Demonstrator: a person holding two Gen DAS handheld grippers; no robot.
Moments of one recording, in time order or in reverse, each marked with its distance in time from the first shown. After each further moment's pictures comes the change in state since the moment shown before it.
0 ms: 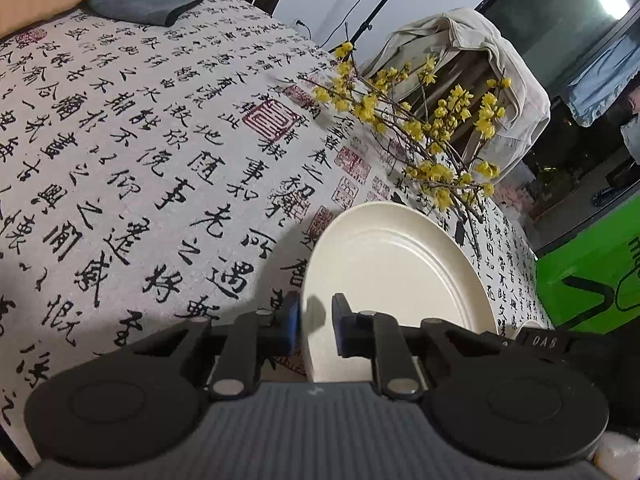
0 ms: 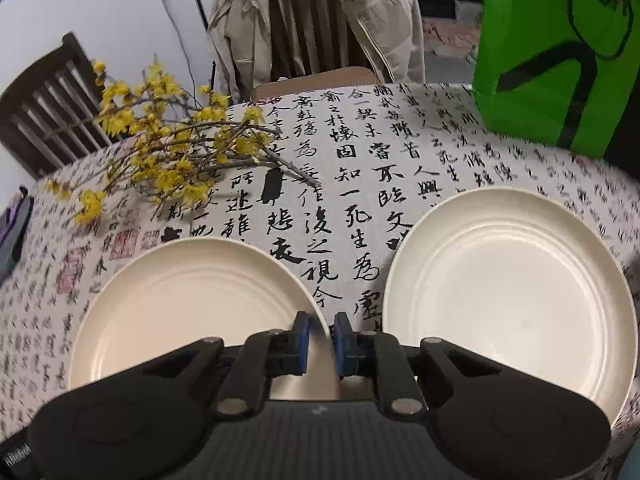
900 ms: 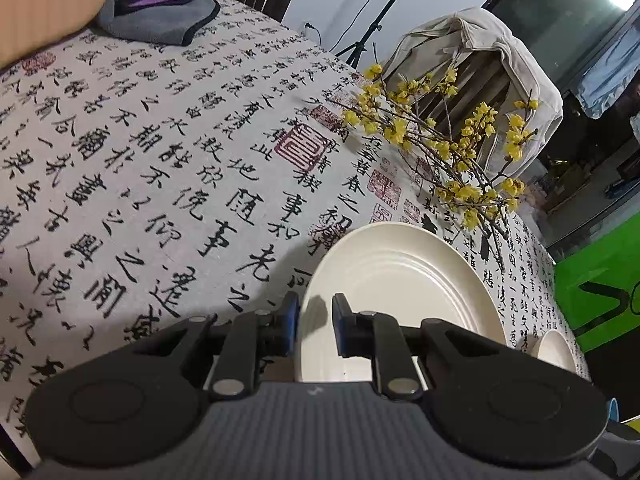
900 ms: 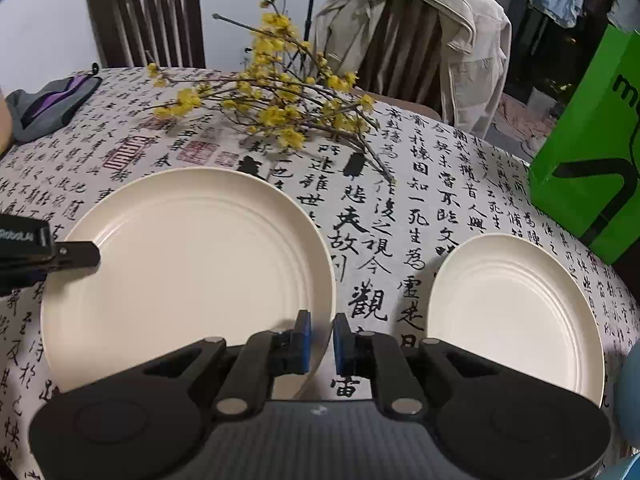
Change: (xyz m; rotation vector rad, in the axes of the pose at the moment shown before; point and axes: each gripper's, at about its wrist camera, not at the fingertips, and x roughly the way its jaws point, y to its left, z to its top) left arm -0.003 0.018 0.026 0.033 0.003 0.049; right arm -0.029 0.045 -0.043 -0.401 -0.042 -0.026
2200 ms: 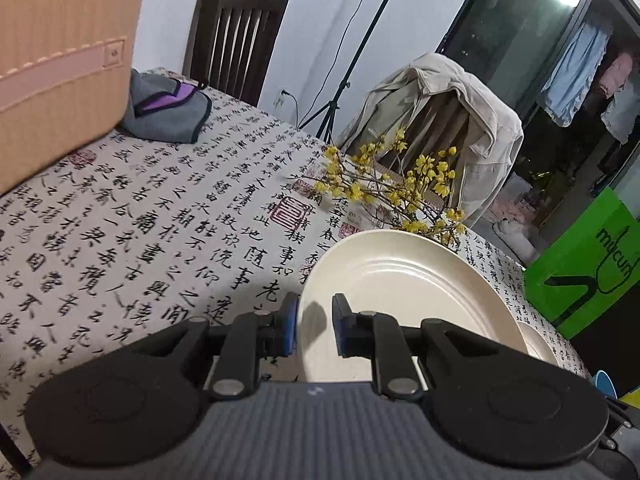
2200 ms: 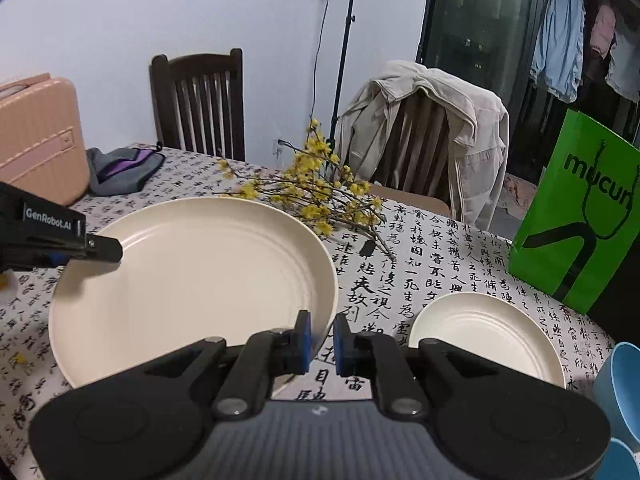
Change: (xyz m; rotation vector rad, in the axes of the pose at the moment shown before) left arm -0.114 -0.012 -0.024 0.128 -0.187 -0.010; right arm -0.111 0.002 -0.045 -0.040 -0.301 0.066
